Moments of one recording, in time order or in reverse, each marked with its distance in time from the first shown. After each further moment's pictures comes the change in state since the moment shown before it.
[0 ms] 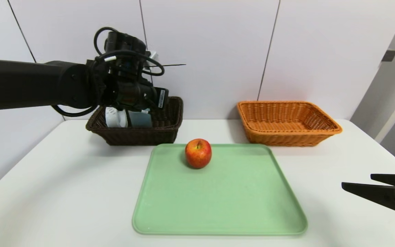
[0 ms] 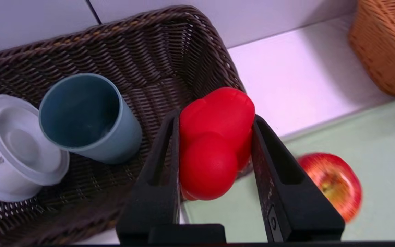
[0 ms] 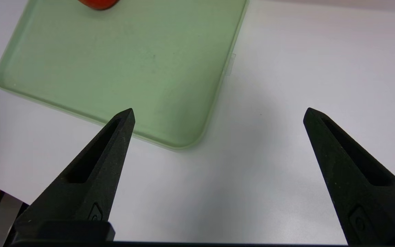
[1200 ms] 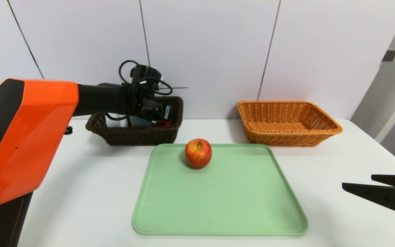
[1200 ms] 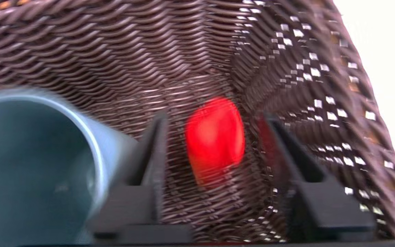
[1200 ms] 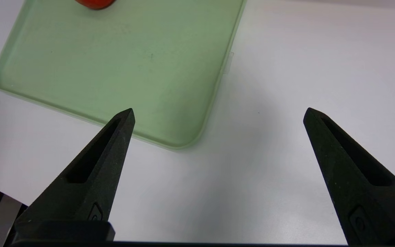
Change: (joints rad) left arm 0.081 0.343 -0.293 0.090 -0.003 -0.005; right arm -0.001 -0.001 0.003 0.002 -0.001 0.001
